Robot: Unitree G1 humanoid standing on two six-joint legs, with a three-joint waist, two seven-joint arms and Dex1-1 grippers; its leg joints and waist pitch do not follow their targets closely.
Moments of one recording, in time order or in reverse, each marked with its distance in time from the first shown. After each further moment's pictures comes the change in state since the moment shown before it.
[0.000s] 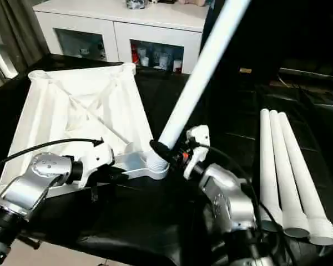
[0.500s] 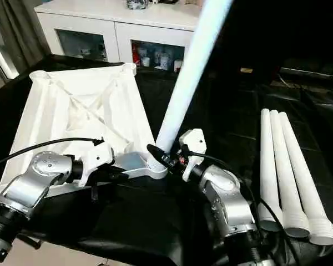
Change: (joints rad) left arm -0.005 0.010 -0.003 0.017 0.001 -0.021 -0.001; right arm -0.022 -0.040 0.088 -0.002 -0.126 -0.086 0.015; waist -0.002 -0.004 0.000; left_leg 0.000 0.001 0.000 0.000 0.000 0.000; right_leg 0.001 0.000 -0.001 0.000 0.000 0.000
